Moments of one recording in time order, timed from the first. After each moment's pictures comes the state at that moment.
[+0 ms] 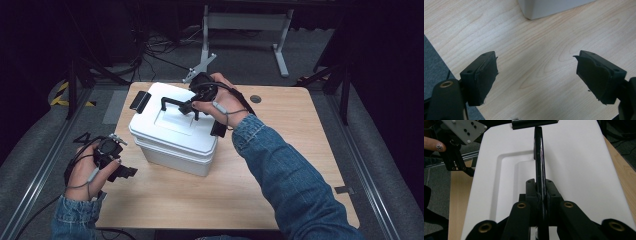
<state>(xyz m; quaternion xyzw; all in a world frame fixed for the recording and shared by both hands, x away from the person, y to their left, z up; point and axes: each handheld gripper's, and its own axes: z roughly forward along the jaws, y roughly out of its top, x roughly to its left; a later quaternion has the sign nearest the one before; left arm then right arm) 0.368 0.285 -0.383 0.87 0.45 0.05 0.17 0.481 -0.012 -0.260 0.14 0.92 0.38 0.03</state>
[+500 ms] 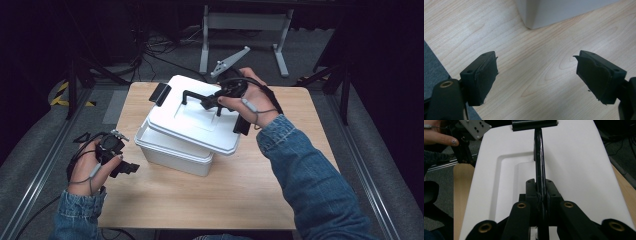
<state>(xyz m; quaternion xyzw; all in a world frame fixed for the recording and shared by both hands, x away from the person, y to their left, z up) 0.375 0.282 -0.380 0.87 0.45 0.05 0.18 0.465 -0.075 -0.231 0.16 0.90 0.39 0.05</state>
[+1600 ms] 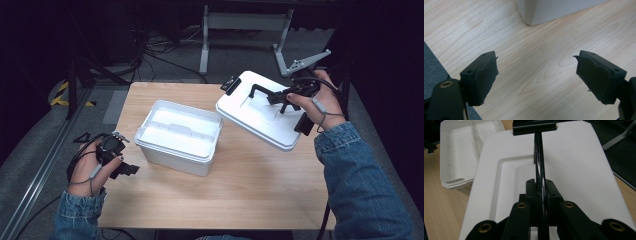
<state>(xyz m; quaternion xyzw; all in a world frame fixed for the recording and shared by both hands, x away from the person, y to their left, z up) 0.374 0.282 -0.382 0.88 0.45 0.04 0.17 0.473 -0.236 -0.239 0.29 0.88 0.37 0.11</state>
